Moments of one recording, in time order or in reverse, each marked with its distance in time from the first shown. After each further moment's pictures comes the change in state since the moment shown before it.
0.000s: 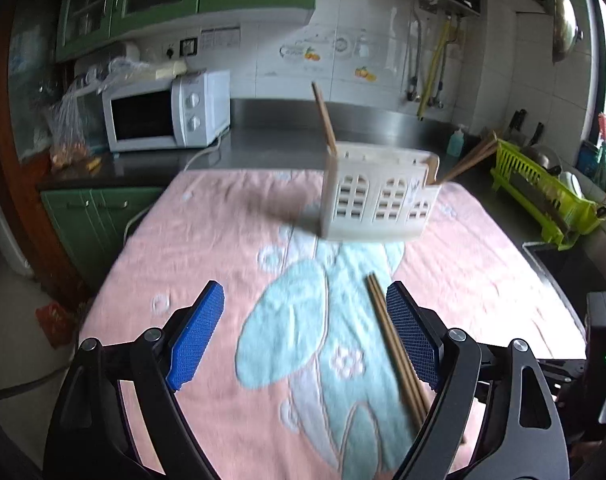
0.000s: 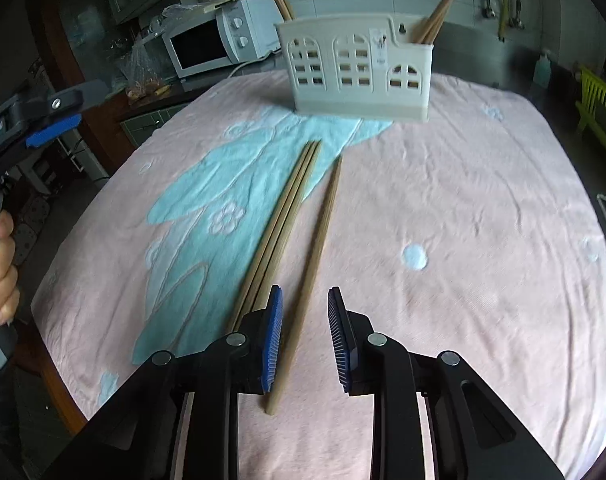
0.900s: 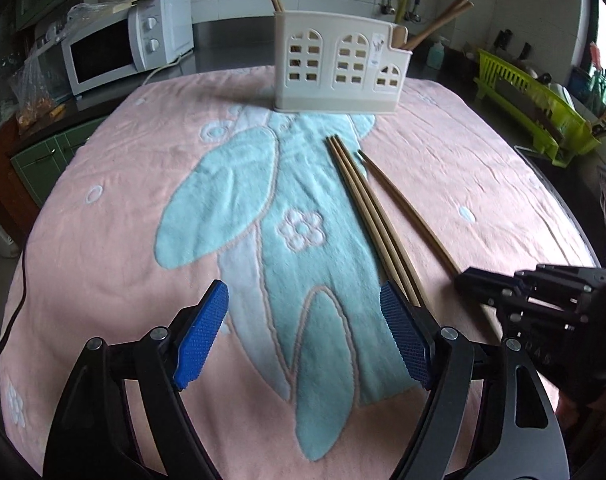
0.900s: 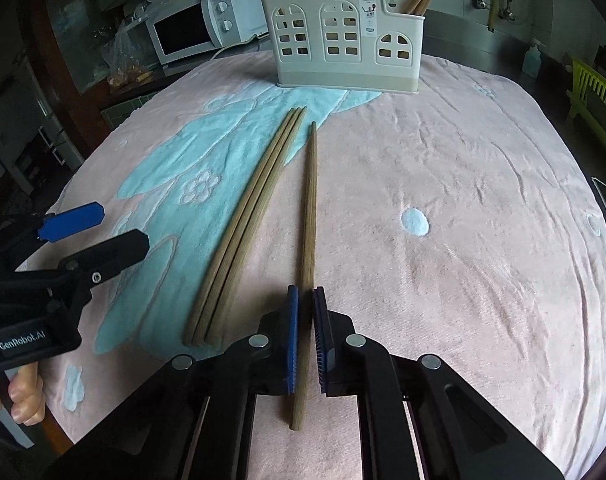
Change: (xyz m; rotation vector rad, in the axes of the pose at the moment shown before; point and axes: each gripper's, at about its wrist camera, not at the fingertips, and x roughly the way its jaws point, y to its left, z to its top) left arm 0.048 -0.044 -0.095 0.077 0.260 -0.056; right arm 0.021 -0.005 -0.018 0.006 0.022 -0.070
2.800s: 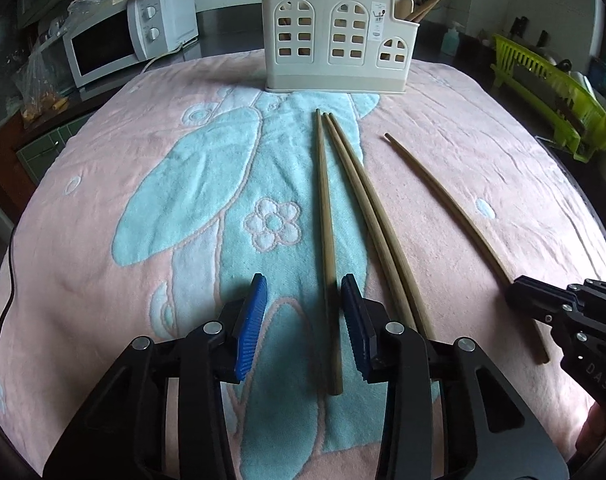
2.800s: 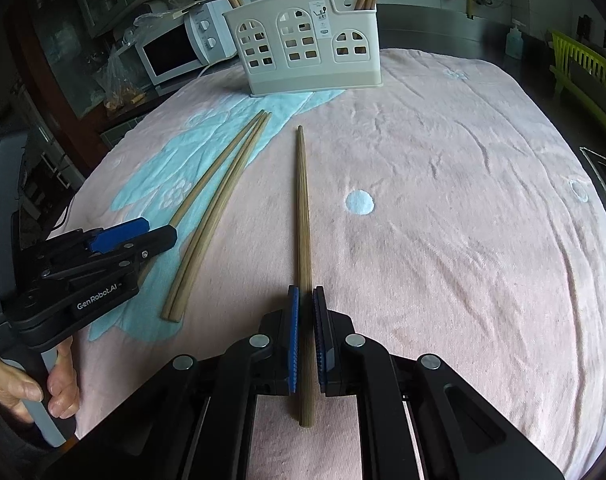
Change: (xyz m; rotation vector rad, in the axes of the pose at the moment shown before) left arm 0.039 -0.025 0.004 -0.031 0.028 0.055; right arm -0.014 -0.036 -0.016 0.074 -0.033 0.043
